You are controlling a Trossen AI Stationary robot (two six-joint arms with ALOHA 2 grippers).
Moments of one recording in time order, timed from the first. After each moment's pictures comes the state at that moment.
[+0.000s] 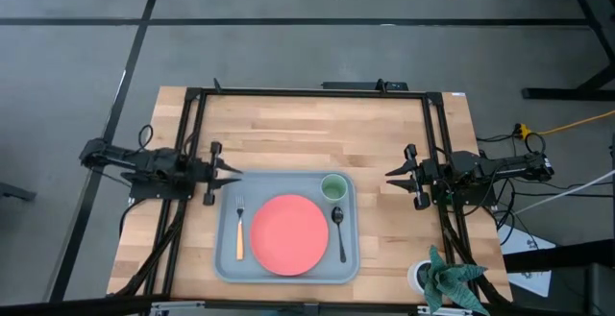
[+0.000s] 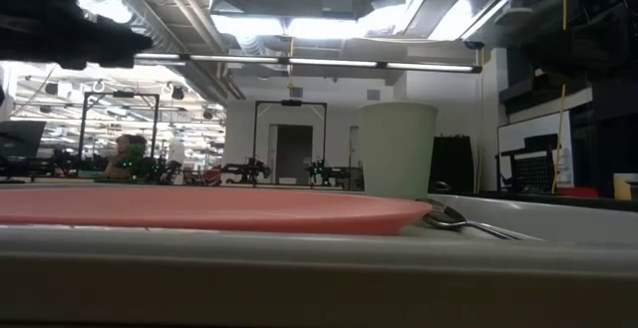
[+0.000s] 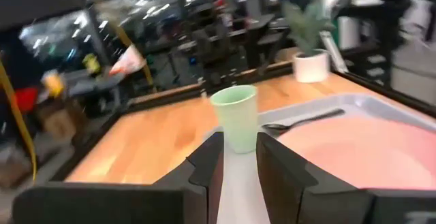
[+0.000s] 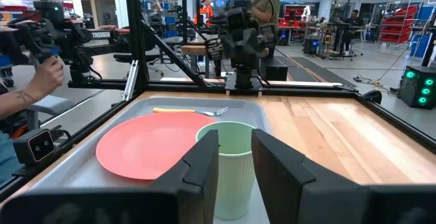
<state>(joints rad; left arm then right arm) -0.19 0.00 0.01 0.03 -0.16 0.22 0.15 0.02 0.01 0.03 0.04 0.00</state>
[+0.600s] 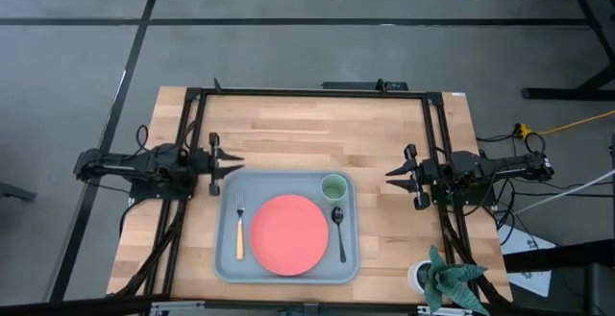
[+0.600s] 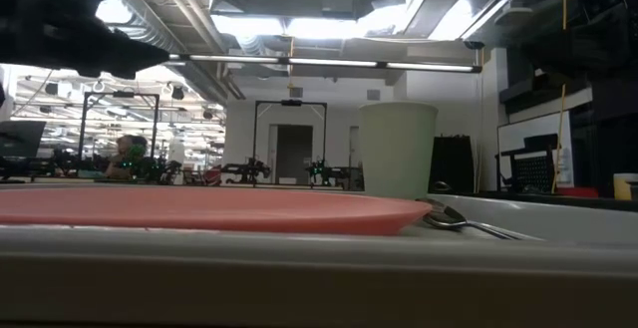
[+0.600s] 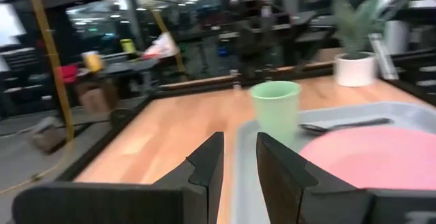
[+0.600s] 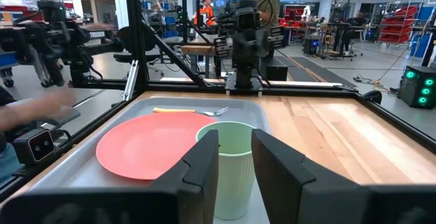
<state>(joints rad) -0.05 0.00 0.01 0.04 -0.16 0.16 0.15 0.02 0.01 0.03 0.04 0.00</state>
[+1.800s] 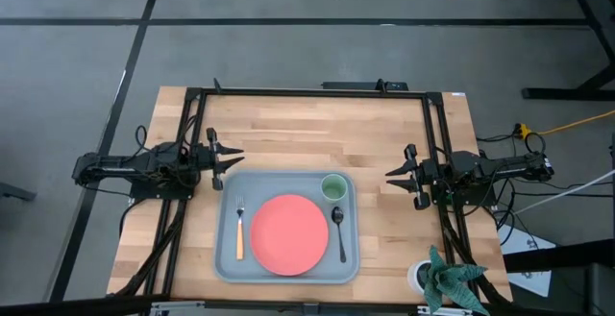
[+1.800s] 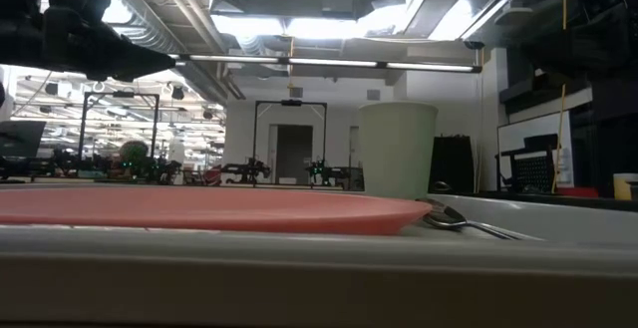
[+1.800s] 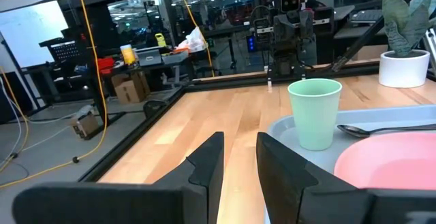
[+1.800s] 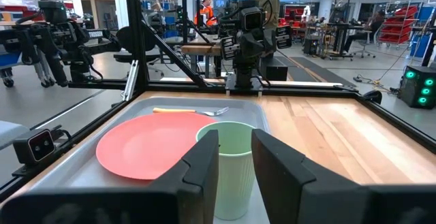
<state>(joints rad) 0.02 0.01 0.01 0.05 -0.22 0.17 0.15 0.02 0.01 0.03 0.04 0.00</state>
